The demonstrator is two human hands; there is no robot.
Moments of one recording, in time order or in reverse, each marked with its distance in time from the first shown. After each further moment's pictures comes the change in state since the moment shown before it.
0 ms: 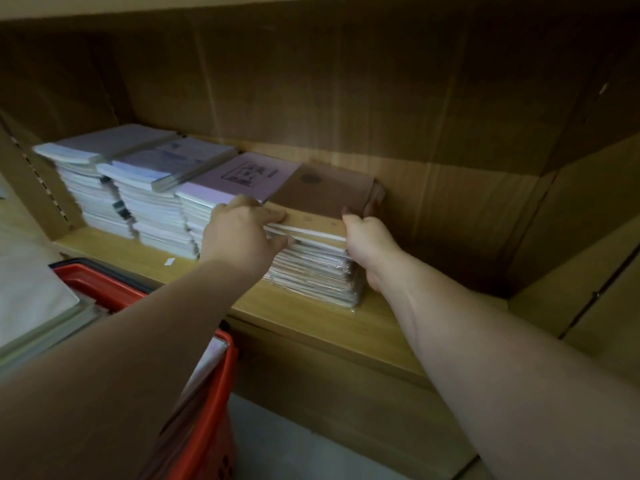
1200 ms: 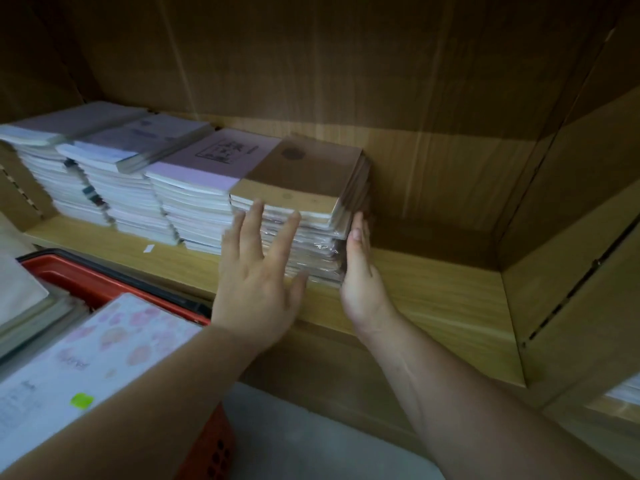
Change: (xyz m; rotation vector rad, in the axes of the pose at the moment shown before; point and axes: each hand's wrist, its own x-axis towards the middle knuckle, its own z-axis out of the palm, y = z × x) left_hand -0.073 0.012 0.055 0.119 0.069 0.291; right_hand -0.022 0.088 0.015 0.234 -0.014 -0.321
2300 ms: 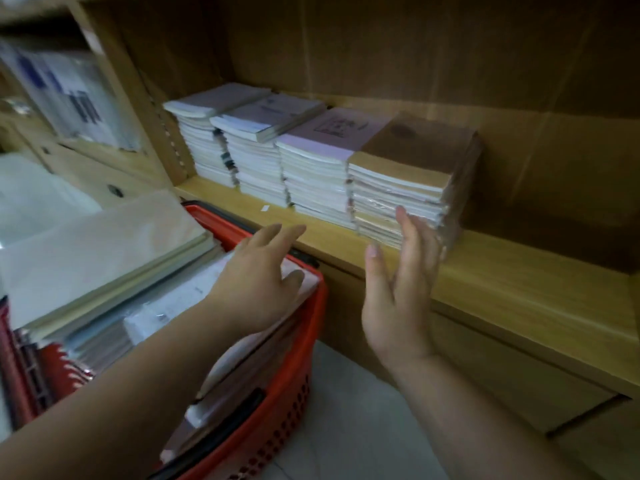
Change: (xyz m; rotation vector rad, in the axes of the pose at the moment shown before) left_hand -0.076 -0.066 -0.110 -0.122 -0.344 -0.354; right_hand -0.100 -0.016 0.068 -0.229 0.150 -0.422
